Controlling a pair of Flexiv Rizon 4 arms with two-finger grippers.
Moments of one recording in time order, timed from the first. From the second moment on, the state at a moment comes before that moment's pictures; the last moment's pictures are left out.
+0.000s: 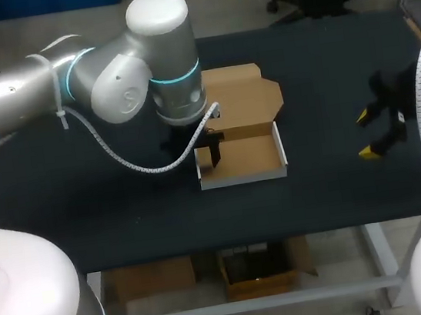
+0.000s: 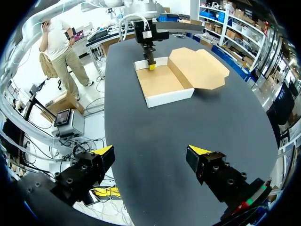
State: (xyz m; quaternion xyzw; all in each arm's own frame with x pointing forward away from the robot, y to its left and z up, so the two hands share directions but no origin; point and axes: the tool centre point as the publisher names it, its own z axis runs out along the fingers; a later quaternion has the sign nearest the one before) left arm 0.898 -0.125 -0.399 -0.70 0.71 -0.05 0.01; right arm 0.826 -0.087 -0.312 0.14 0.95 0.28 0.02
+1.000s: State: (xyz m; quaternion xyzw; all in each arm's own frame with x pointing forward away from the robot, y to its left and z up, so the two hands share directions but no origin) left arm 0.809 -0.060 -0.277 -0.48 0.82 -0.28 -0.14; right arm 0.820 -0.098 -0.306 0.20 0.94 0.29 0.01
